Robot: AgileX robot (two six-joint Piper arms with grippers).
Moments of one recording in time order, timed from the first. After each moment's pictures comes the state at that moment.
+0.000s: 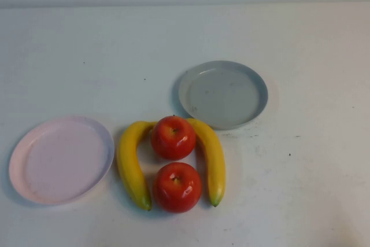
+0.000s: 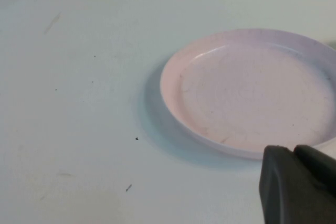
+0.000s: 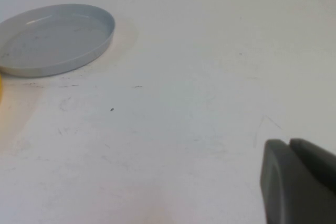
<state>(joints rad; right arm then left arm) 0.11 -0.01 0.02 0.06 0.35 0.03 -0.04 -0.01 0.03 -0.01 0.37 0.10</state>
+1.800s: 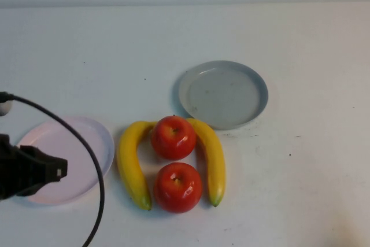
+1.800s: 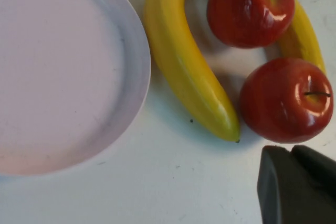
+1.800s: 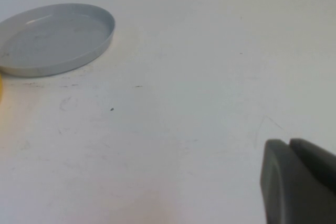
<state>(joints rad) 0.11 -0.01 0.02 0.06 0.35 0.03 -0.04 0.94 -0.70 -0.63 0.87 0.44</state>
